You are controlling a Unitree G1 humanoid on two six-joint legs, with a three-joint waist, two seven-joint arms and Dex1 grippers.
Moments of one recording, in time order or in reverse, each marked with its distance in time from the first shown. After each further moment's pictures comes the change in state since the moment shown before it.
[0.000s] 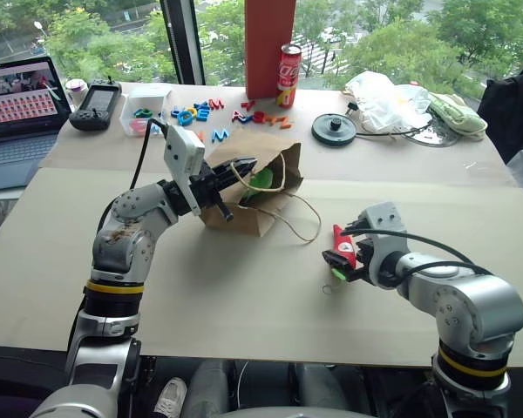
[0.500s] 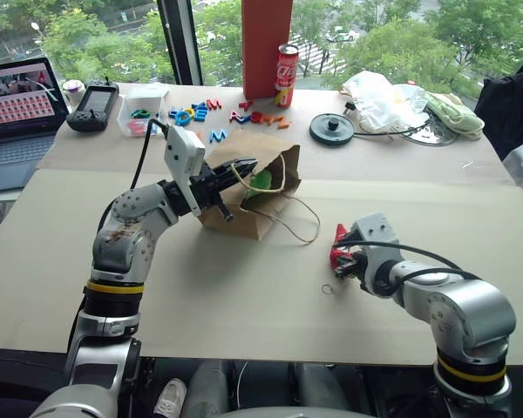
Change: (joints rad) left arm 0.000 0.001 0.000 0.001 0.000 0.000 -0.007; right arm -0.010 -0.028 0.053 0.003 -0.005 -0.015 0.009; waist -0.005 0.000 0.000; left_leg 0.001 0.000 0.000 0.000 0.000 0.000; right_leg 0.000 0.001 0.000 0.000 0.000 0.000
